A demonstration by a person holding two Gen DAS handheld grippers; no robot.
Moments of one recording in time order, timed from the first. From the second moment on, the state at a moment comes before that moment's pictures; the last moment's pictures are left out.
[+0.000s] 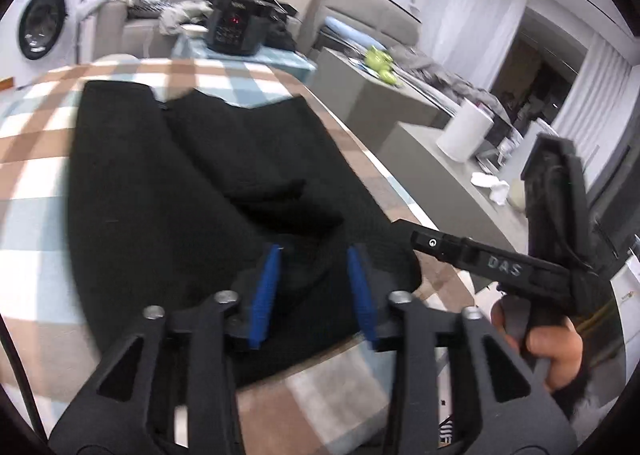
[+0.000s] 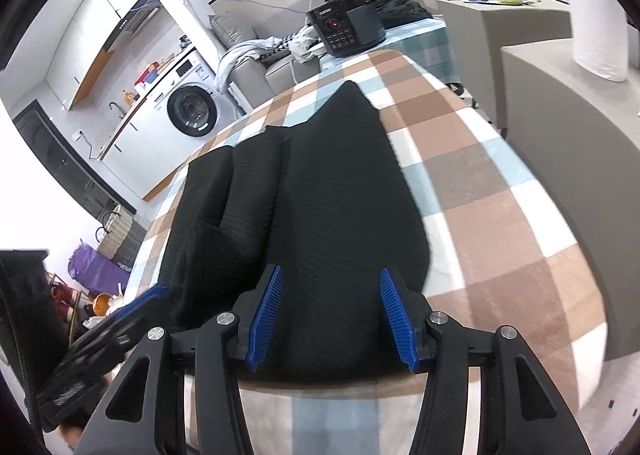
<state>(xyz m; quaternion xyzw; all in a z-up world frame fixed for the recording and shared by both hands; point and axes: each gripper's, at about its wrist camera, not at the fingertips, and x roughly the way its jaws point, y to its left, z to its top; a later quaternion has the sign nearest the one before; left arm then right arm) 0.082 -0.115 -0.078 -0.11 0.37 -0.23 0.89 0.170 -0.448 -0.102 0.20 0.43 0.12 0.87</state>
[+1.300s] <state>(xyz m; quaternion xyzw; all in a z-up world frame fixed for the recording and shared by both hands) 0.086 -0.057 -0.118 -0.13 0.41 -0.15 0.89 0.183 -0.436 -0.137 0.24 0.48 0.16 0.83</state>
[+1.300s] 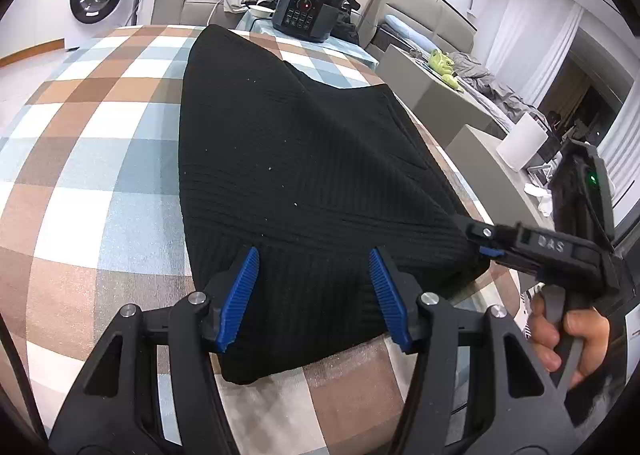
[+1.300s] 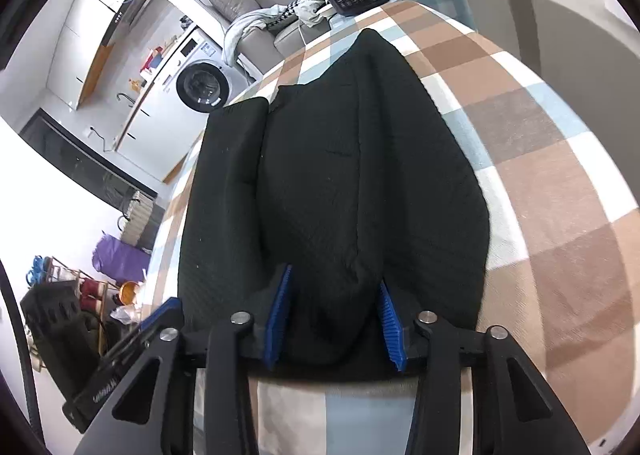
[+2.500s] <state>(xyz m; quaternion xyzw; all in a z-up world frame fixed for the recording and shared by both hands) 0.101 -0.007 -0.109 -0.17 0.40 -0.12 0.89 0.287 -0.344 -0.123 0.15 0.50 0.23 0.83</state>
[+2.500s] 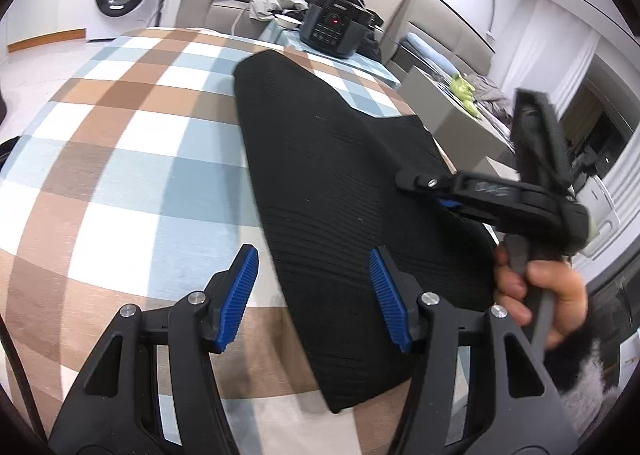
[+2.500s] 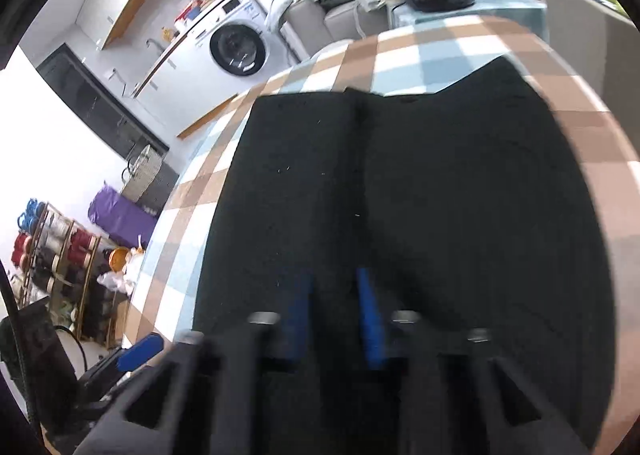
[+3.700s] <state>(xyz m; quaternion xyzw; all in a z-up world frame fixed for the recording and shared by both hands) 0.101 -0.032 -0.132 -0.17 0.45 -0.13 0.87 0.223 -0.428 -0.096 0.16 0.46 0.14 0.86</state>
